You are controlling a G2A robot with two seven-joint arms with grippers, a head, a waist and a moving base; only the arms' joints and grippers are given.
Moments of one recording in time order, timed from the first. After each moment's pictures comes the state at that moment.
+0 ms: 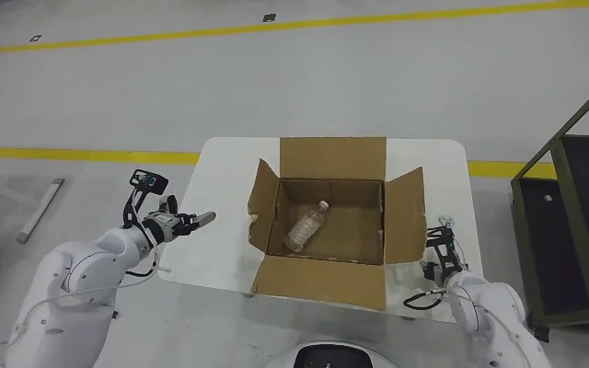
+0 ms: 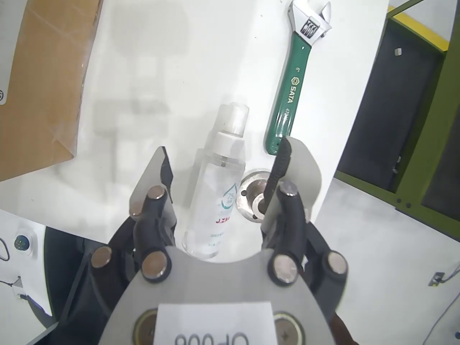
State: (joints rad) left arm 1.26 -1.01 -1.58 -1.82 0.67 -0.24 -0.88; right arm -1.51 -1.16 1.55 -1.83 -1.38 0.05 1.01
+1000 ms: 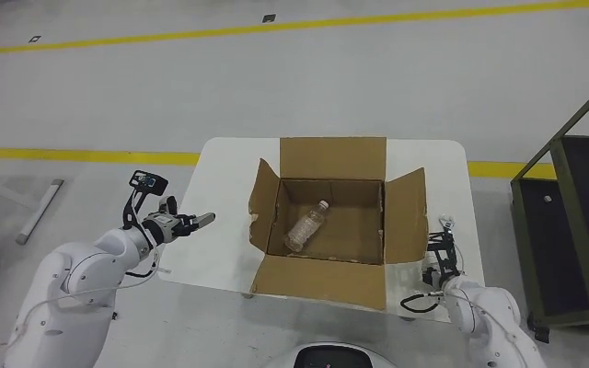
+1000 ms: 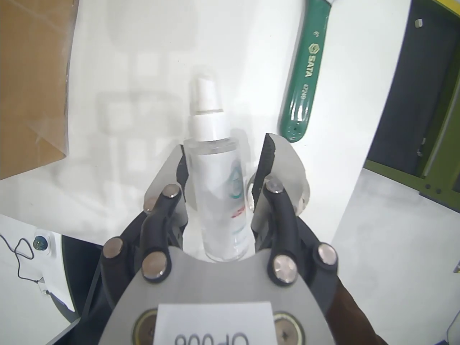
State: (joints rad) left arm 1.26 -1.01 -1.58 -1.82 0.67 -0.24 -0.88; right arm -1.52 -1.17 1.55 -1.80 -1.34 0.10 1.00
